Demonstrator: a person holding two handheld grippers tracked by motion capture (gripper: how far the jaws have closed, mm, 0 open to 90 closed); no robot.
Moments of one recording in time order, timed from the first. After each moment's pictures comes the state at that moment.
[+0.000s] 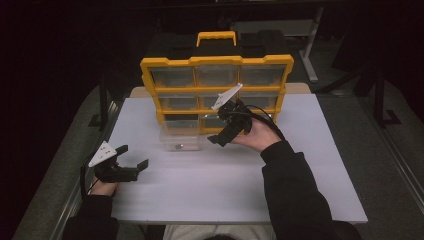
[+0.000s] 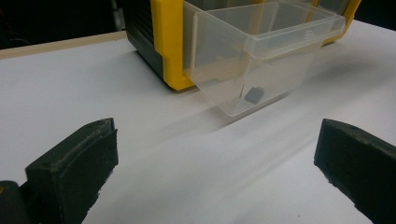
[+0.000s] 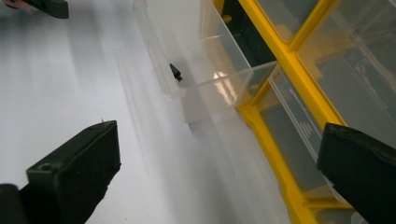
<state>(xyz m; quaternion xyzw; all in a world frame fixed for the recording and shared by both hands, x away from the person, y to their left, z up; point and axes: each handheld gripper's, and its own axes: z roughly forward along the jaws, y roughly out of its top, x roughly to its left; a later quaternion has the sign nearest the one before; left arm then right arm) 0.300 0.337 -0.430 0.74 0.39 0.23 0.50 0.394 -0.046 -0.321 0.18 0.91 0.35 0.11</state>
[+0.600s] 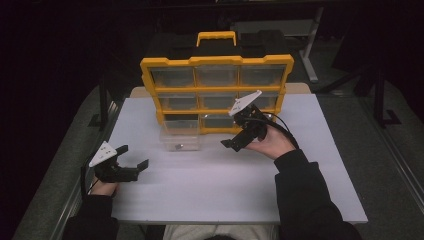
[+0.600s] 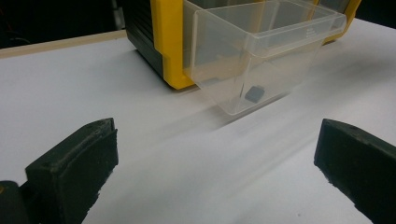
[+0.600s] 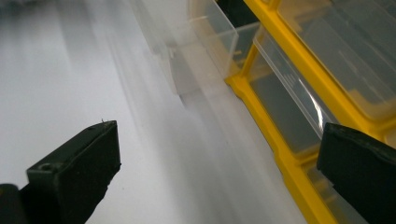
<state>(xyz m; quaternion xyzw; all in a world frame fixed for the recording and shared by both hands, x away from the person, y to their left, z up) 0.300 0.337 -0.431 0.74 0.39 0.23 0.49 0.382 -0.084 -0.333 0.20 0.90 0.36 0.12</state>
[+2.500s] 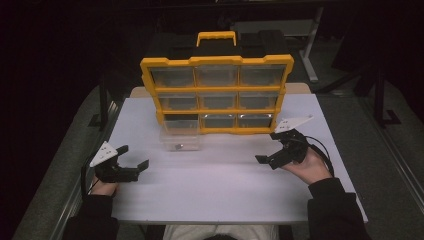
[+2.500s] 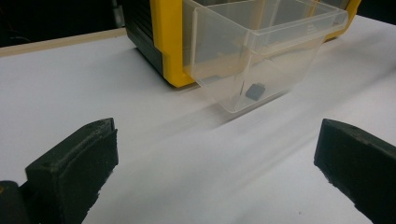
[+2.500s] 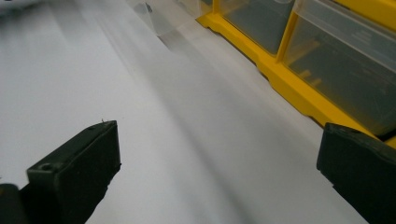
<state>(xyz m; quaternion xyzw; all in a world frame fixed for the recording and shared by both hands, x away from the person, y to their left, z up) 0.300 0.336 -0.431 0.74 0.39 0.23 0.49 0.340 -0.188 -0.383 0.30 0.86 0.41 0.09</state>
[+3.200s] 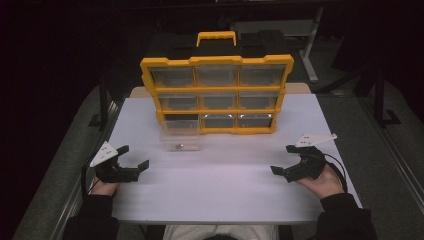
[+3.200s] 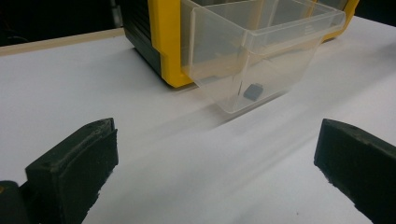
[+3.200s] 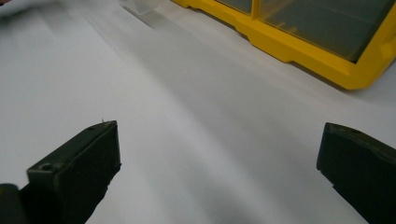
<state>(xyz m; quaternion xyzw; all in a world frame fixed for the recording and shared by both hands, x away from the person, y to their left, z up) 0.300 0.335 -0.431 0.74 0.39 0.23 0.49 0.310 -0.233 -0.418 0.35 0.82 0.44 0.10</state>
